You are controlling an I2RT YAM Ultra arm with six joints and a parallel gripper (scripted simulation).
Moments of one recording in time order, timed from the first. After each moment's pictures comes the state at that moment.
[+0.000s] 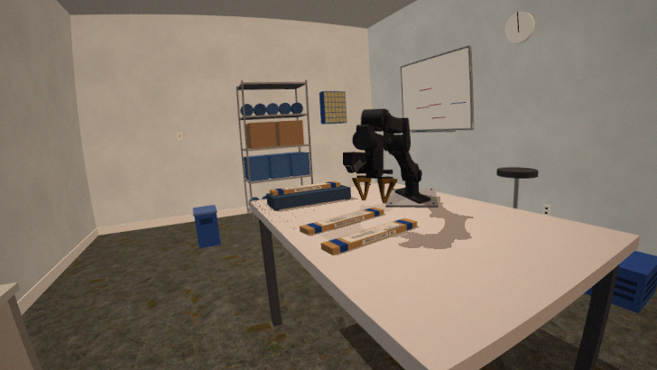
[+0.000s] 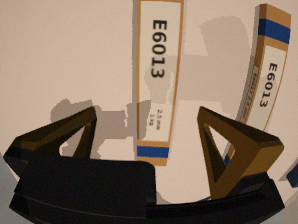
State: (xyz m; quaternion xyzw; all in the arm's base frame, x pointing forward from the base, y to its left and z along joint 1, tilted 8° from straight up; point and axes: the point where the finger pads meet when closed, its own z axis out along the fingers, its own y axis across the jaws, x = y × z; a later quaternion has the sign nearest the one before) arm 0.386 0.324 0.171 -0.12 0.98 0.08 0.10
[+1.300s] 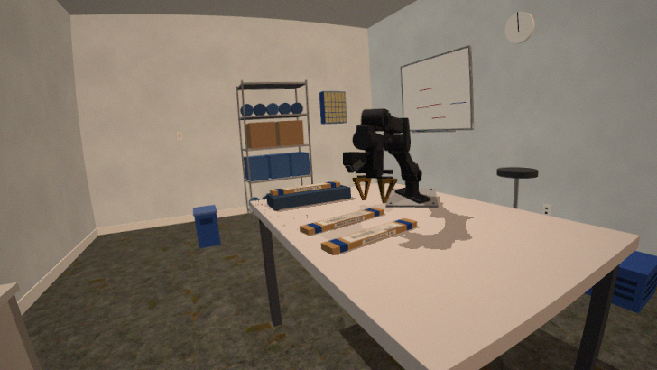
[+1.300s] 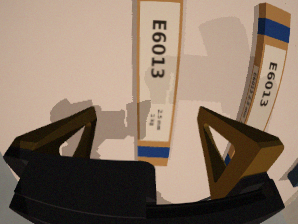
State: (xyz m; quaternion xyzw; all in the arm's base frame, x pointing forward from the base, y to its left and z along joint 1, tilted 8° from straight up) arm 0.387 0.324 0.171 -0.12 0.98 0.08 0.10
